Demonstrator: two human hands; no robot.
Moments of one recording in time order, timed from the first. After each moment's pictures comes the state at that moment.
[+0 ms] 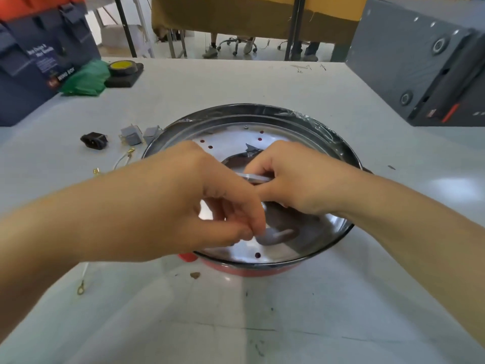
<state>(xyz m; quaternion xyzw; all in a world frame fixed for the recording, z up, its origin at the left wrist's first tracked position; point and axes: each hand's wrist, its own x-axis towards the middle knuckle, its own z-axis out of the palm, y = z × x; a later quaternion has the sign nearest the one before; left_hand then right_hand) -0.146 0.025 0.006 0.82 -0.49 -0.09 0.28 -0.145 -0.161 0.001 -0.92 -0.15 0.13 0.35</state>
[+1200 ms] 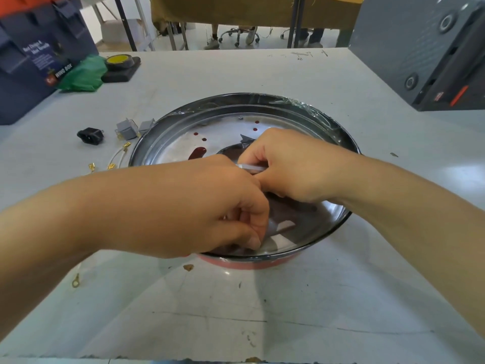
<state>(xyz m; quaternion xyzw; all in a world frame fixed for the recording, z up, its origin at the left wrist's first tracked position) -0.151 -0.011 0.016 0.86 -0.46 -0.17 0.14 -0.141 -0.168 -0.004 -0.92 -0.17 0.14 0.33</state>
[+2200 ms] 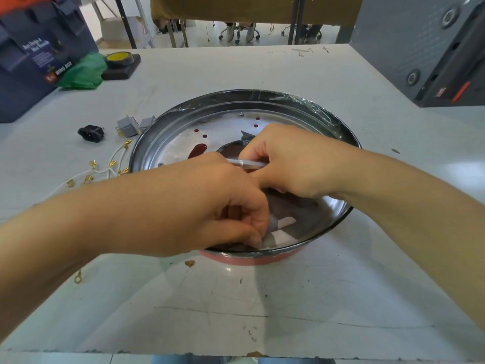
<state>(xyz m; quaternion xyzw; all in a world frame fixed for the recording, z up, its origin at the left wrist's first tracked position) -0.154 -0.002 0.012 0.82 -0.51 -0.17 0.20 -0.145 -0.165 0.001 -0.91 -0.18 0.14 0.36</state>
